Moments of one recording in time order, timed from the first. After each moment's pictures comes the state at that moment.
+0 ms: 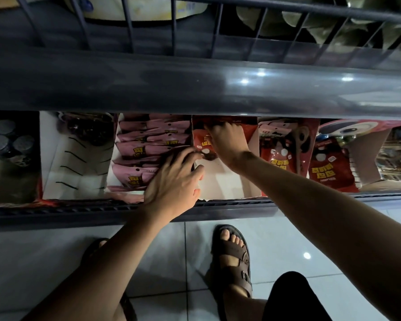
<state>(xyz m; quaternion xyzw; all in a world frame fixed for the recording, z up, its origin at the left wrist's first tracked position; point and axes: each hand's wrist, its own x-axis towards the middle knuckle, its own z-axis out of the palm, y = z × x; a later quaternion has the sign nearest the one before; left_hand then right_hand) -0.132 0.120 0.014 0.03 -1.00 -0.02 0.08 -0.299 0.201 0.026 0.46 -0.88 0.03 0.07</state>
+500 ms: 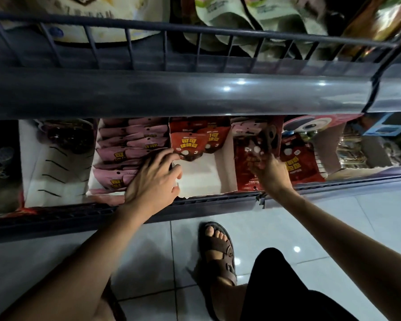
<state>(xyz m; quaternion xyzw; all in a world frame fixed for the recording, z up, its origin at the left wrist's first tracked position) -0.132 0.122 0.020 0.04 -1.00 -0.04 0.06 -0.307 0.367 0.014 0.14 -0.96 0.22 -0.08</state>
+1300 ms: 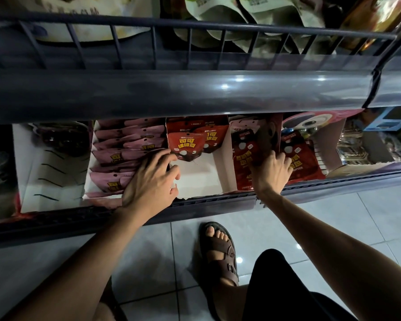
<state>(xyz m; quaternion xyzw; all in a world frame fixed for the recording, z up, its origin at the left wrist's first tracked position) -0.132 0.122 0.020 0.04 -1.00 -0.04 0.08 -0.303 0.351 -0.006 0.00 -0.99 0.12 0.08</state>
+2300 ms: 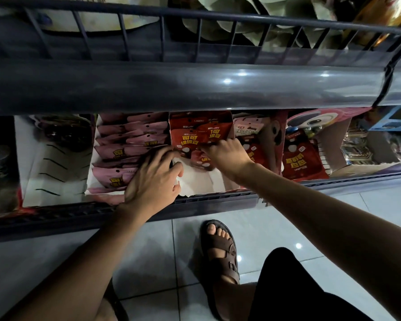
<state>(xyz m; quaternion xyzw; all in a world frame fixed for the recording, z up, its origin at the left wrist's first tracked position) -0.133 0.122 0.017 0.05 -1.00 -0.04 0.06 -0.284 0.267 0.042 0.51 -0.86 -0.07 0.00</state>
